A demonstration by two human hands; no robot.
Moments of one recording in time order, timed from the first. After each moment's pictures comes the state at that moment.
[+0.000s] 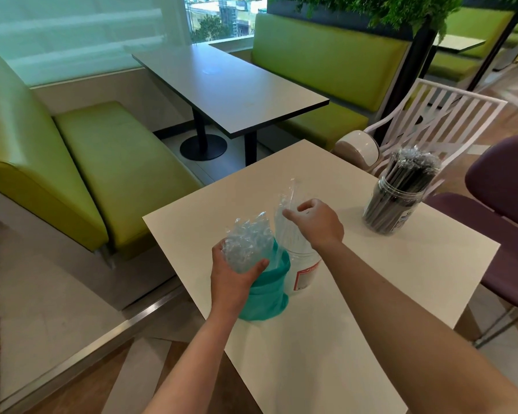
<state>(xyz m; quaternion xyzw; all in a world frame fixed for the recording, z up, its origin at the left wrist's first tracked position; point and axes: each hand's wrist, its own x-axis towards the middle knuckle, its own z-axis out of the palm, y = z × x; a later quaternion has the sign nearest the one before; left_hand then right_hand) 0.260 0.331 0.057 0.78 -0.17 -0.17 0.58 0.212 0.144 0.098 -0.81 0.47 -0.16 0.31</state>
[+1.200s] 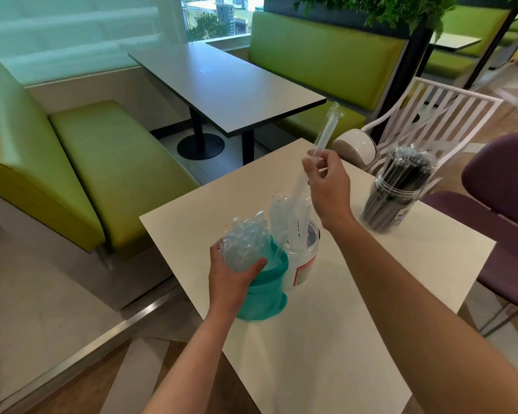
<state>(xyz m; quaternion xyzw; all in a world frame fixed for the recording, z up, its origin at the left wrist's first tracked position) 0.257 0.329 0.059 0.78 -0.17 -0.17 0.57 0.211 0.140 0.164 -0.72 0.34 -0.40 0.45</state>
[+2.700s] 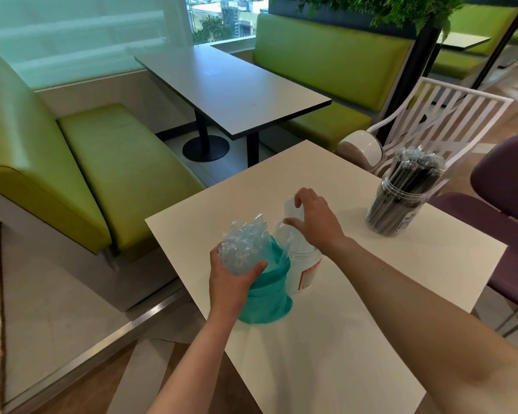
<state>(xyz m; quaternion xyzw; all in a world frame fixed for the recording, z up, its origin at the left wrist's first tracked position) 0.267 0.333 0.051 0.77 -0.16 -0.18 0.59 0.218 0.121 0.084 -0.92 0.28 -0.18 0.21</state>
